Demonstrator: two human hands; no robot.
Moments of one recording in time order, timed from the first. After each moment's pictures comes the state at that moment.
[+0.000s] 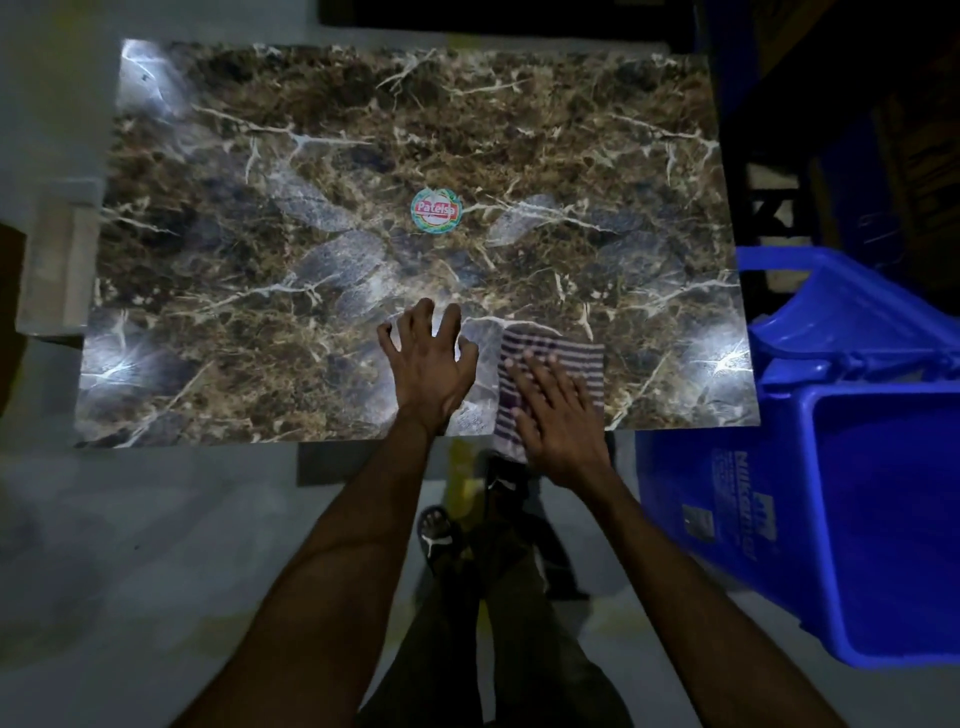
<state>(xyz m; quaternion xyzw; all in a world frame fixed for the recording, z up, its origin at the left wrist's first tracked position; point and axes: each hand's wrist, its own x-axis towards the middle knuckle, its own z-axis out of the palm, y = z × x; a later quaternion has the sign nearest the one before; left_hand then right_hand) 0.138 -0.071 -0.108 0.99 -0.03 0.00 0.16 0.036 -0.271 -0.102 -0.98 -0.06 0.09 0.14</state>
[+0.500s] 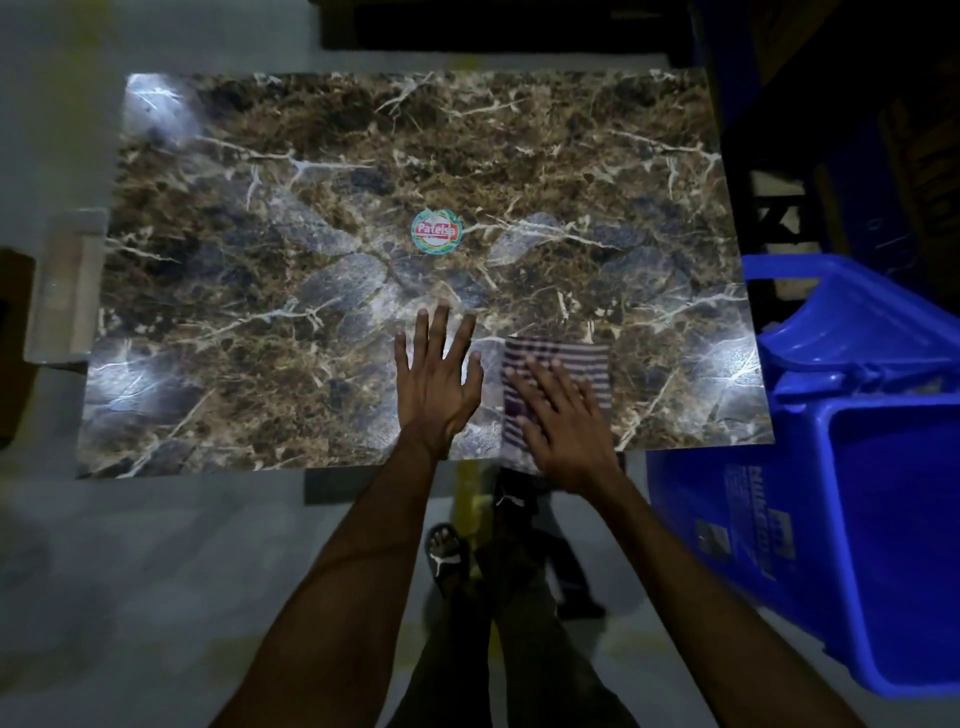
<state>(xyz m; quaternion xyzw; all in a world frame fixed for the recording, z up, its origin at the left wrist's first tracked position) 0.144 -0.072 -0.125 0.98 -0.07 -0.02 0.18 0.061 -0.278 -0.102 -0.98 -0.08 0.11 0.15</state>
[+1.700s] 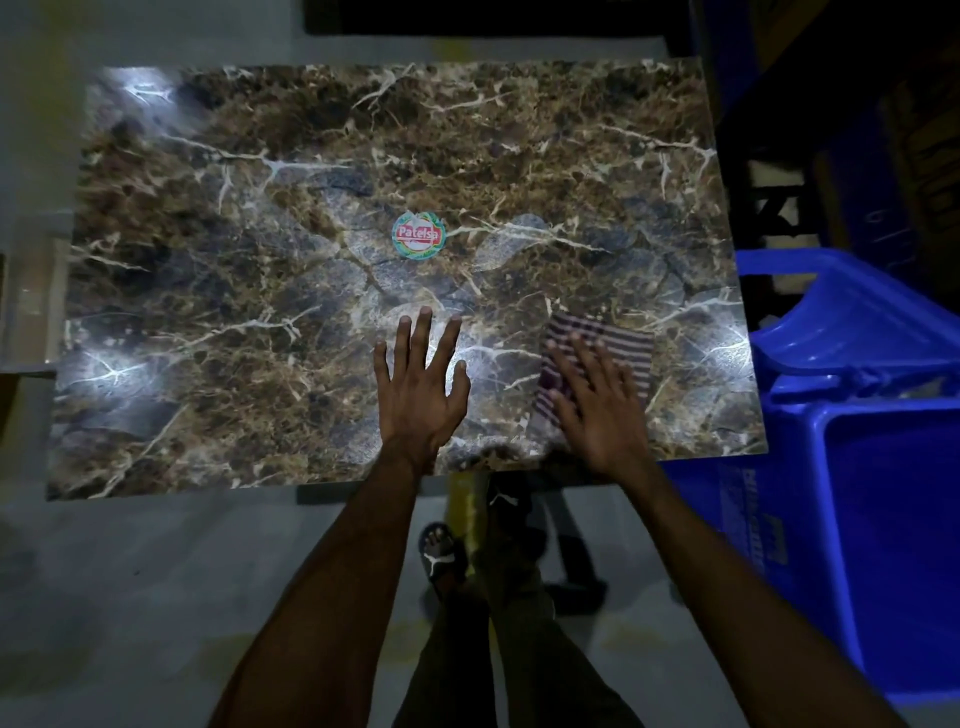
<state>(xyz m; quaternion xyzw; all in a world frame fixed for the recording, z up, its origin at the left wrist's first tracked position) 0.145 -0.074 -0.121 0.98 -0.07 -0.03 0.17 0.089 -0.333 -0.100 -0.98 -0.01 0.11 0.16</state>
